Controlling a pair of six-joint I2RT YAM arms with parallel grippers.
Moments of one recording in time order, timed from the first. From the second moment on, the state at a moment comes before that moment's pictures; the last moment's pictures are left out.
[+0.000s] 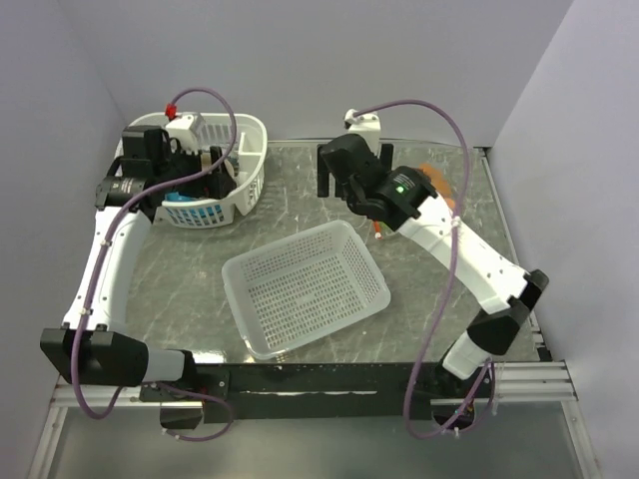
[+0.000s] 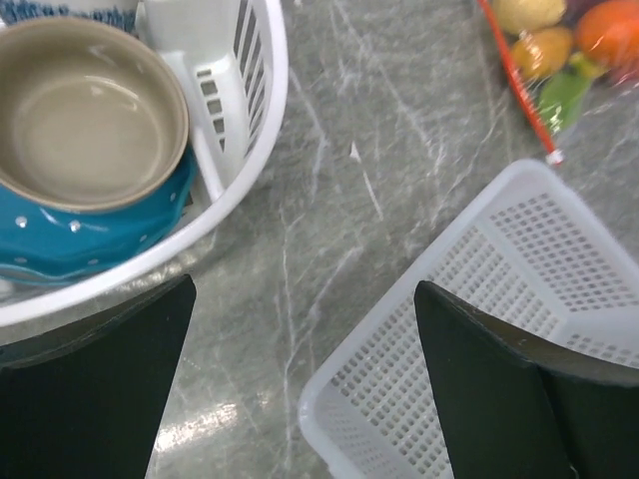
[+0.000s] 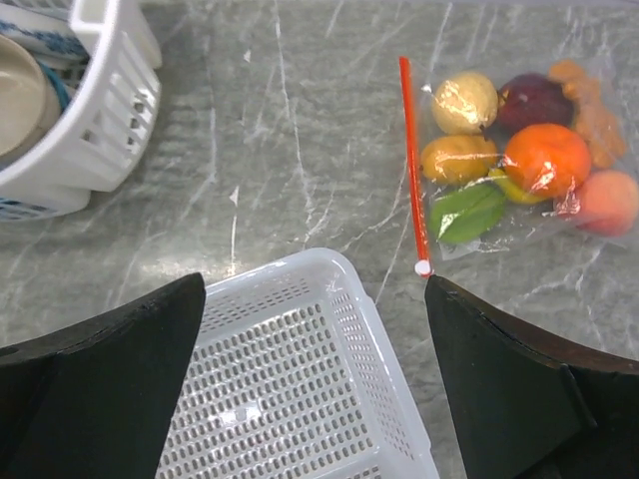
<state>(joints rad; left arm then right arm) -0.06 1.33 1.50 -0.73 0.39 -0.03 0.83 1.61 1.88 -0.93 0.68 0.48</state>
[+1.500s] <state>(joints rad) -0.20 1.37 0.93 -0.42 0.52 0.30 0.51 2.23 1.96 -0.80 0.77 0.53</state>
